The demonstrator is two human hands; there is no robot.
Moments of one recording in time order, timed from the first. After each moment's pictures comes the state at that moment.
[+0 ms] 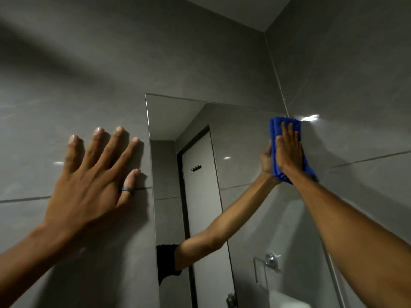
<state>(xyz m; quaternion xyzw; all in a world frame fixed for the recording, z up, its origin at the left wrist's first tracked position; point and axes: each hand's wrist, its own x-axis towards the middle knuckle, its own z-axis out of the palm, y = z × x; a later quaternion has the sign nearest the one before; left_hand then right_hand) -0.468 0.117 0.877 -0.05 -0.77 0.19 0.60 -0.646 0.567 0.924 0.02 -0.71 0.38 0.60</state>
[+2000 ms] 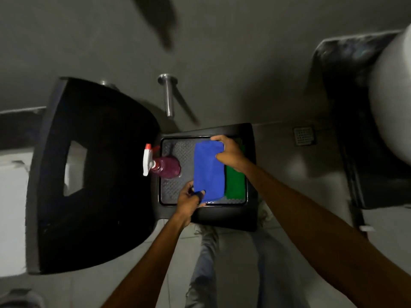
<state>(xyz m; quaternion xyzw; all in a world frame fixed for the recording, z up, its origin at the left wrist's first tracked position) 0.049 -0.018 -0.036 0.49 -0.55 -0.66 -0.17 -0.133 0.081 -0.031 0.02 -0.82 0.43 -0.39</state>
